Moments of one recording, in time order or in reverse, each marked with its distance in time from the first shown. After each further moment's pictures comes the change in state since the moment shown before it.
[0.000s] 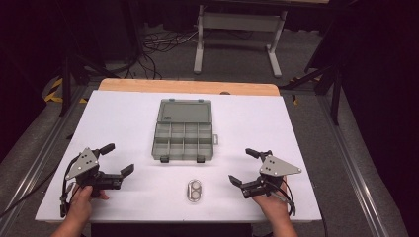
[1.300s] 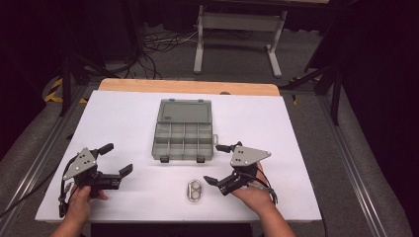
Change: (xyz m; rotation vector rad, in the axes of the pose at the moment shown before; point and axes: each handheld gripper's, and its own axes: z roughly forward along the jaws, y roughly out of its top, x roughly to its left) left arm 0.001 0.001 -0.004 -0.005 0.001 -0.005; right arm 0.021 0.045 0.057 0.067 0.227 -0.083
